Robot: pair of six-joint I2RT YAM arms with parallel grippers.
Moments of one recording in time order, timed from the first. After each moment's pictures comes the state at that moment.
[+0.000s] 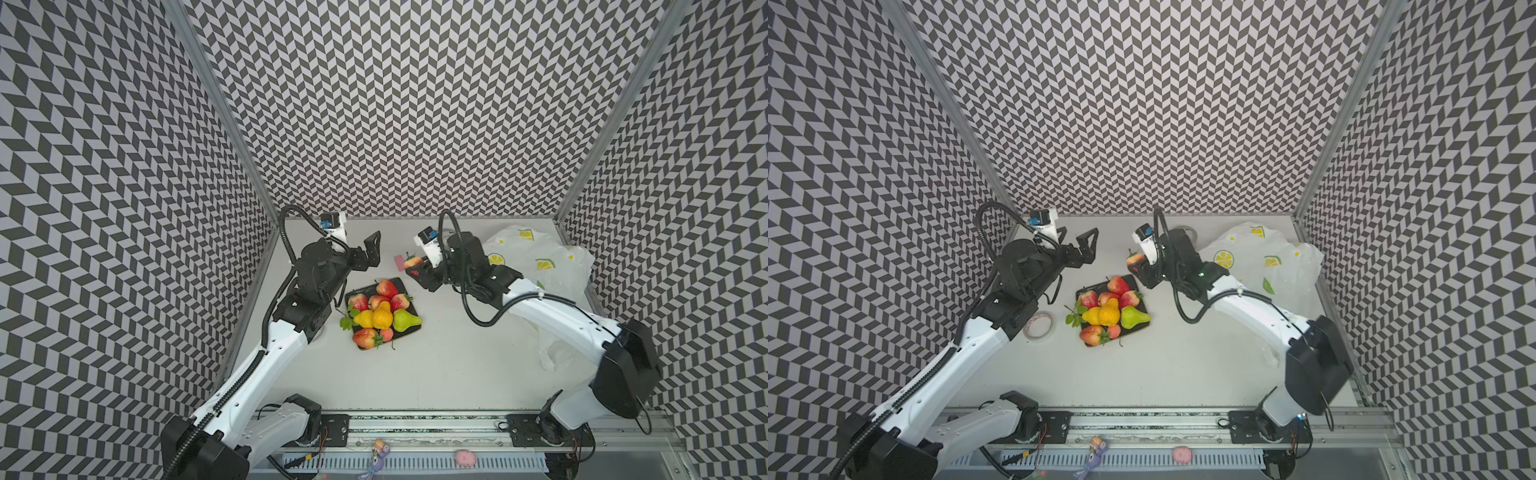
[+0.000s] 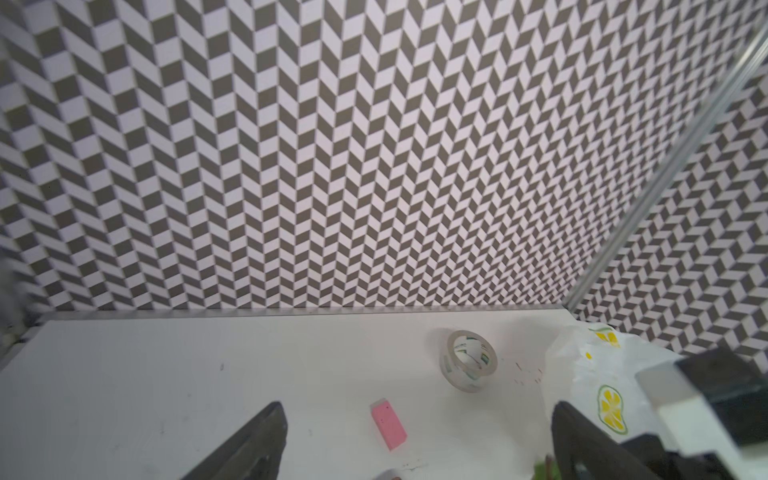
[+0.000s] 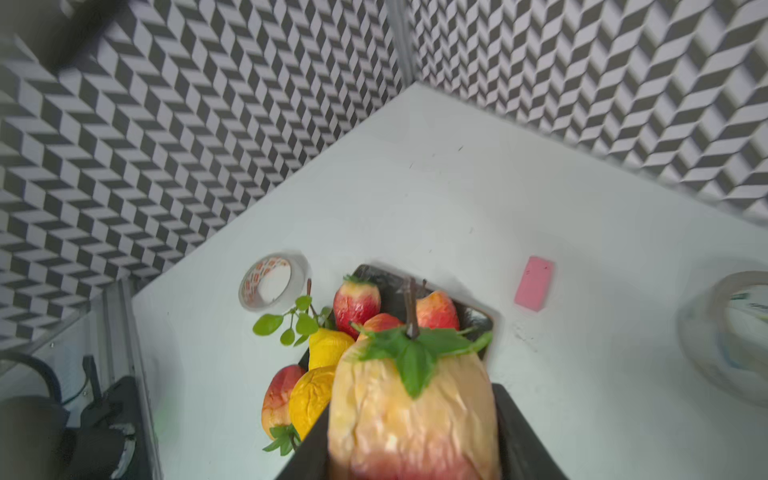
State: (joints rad) left arm -0.38 1.05 0.95 0.00 -0.08 -0.29; right arm 0.71 1.61 1.27 -0.22 -0.25 0.09
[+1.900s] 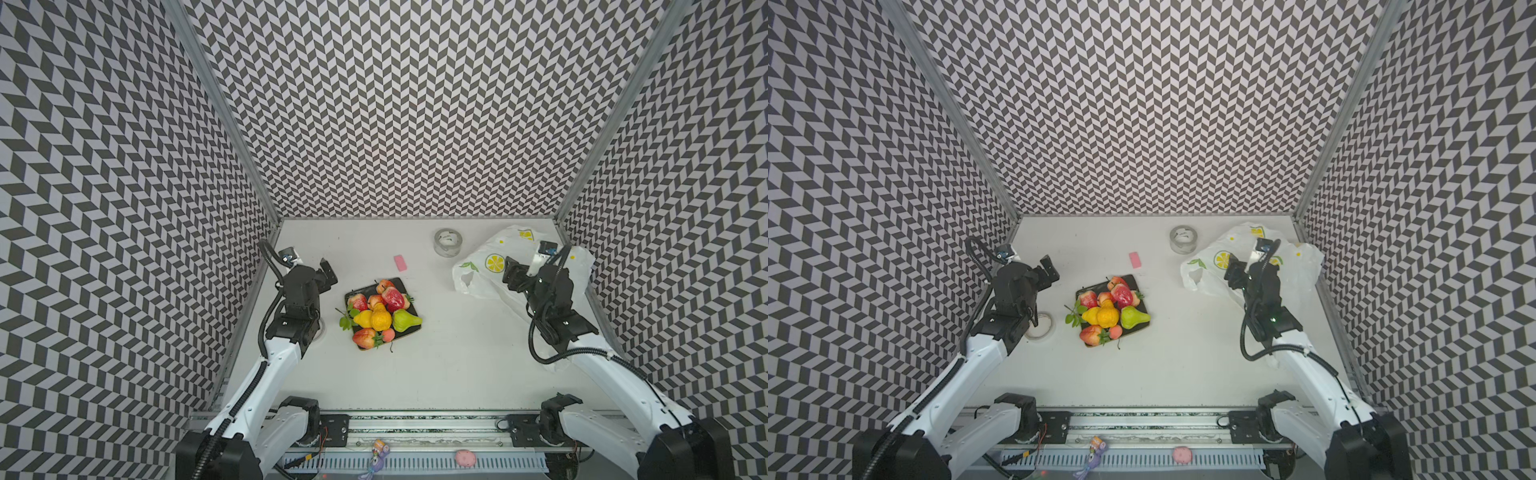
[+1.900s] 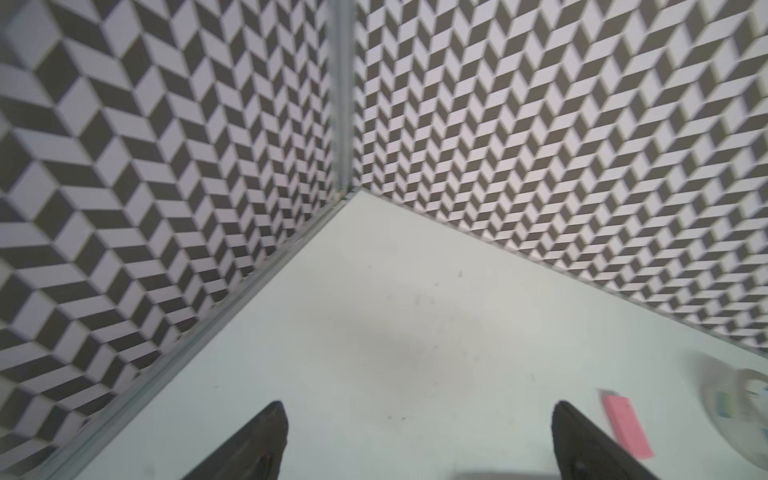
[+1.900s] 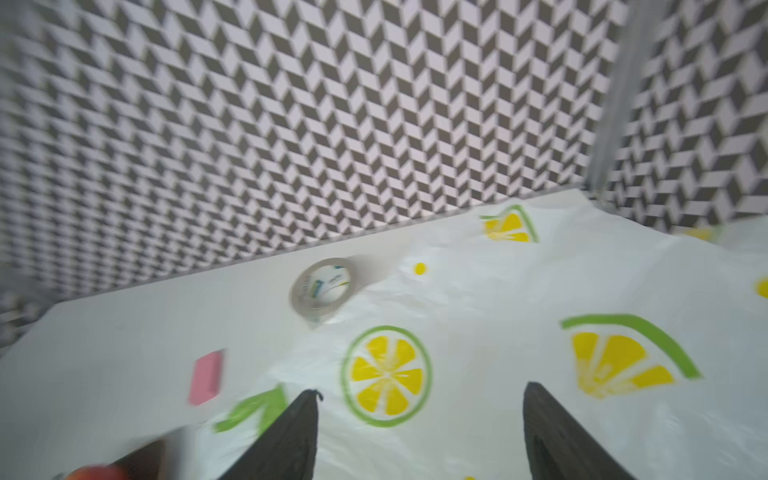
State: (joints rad) left arm -0.13 0.98 0.60 0.02 -0.44 -0.36; right arm 0.21 1.01 0.58 0.14 0.27 0.27
